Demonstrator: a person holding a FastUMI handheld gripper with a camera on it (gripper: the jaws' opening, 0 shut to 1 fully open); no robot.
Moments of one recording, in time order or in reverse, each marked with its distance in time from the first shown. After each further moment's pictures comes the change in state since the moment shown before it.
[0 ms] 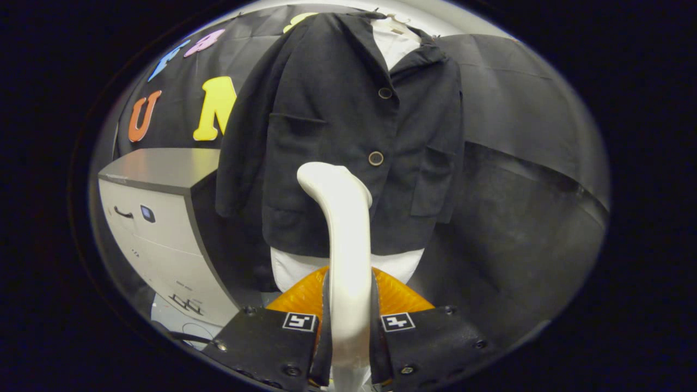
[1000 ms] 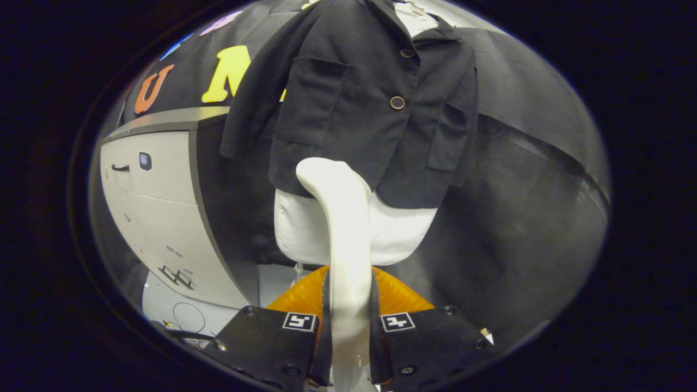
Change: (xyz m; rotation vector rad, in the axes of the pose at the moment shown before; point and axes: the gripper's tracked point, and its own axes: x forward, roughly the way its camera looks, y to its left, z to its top) arm 0.002 0.012 -0.077 -0.061 0.136 -0.011
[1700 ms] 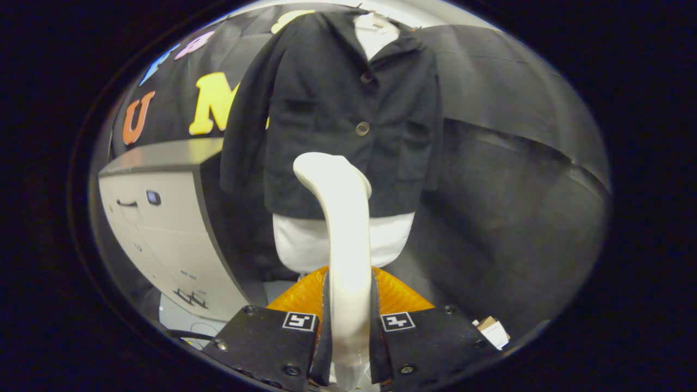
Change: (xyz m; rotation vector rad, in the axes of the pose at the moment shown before) arm -0.072 -0.034 0.045 0.175 -0.147 -0.046
